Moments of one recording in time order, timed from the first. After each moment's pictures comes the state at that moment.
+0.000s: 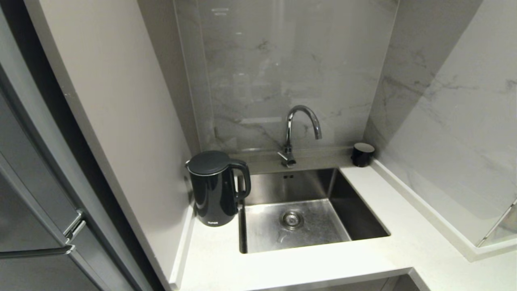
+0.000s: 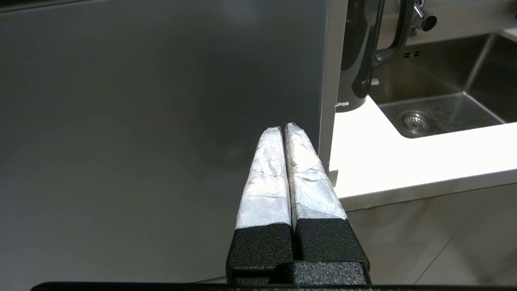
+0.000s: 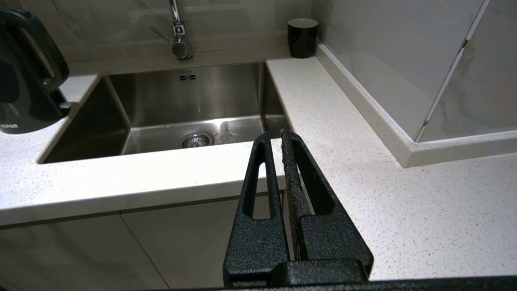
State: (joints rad) left arm 0.00 0.00 -0.02 0.03 -0.03 0.10; right arm 0.00 0.00 0.00 0.00 0.00 -0.01
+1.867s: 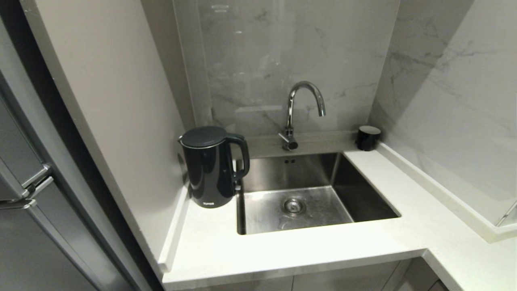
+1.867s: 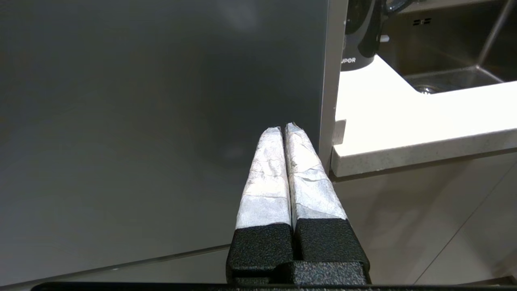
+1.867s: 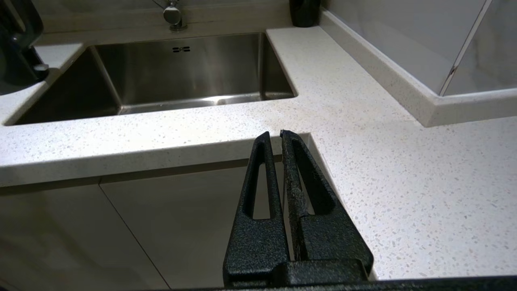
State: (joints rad) left arm 0.00 0.00 -0.02 0.03 -0.03 0.10; right arm 0.00 0.00 0.00 0.00 0.00 -0.01
